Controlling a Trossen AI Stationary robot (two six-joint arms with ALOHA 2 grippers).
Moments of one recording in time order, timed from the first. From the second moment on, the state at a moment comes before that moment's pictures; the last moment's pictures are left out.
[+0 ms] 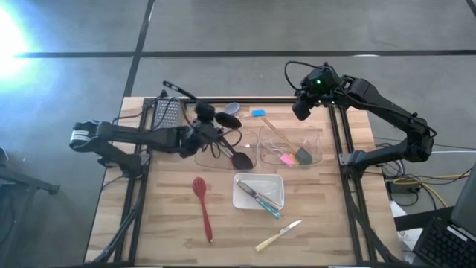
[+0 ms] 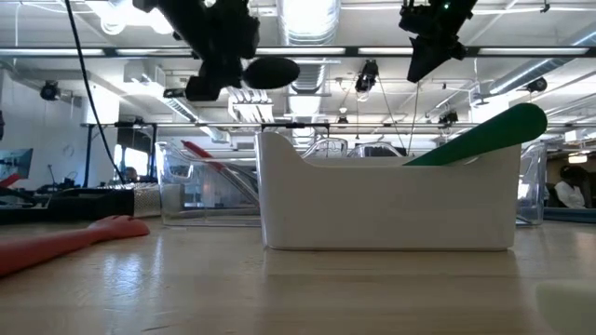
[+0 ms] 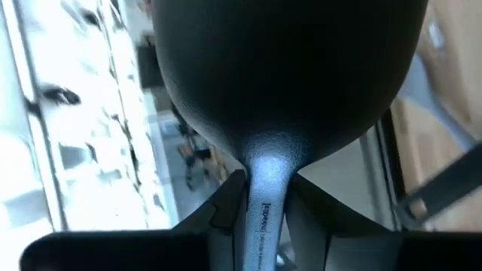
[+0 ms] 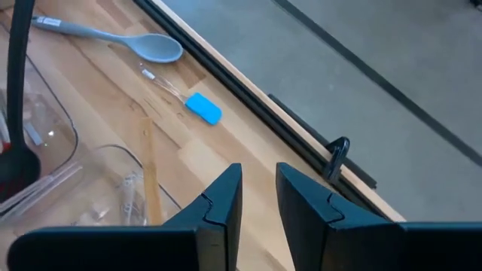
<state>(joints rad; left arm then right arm) 0.04 1.35 1.01 -0.19 -1.12 1.11 -0.58 1.25 1.38 -0.99 0.20 0.12</state>
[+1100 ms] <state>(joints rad) -0.19 1.35 0.69 0.63 -0.83 2.12 -0.43 1.54 1.43 -0.26 -0.34 0.38</state>
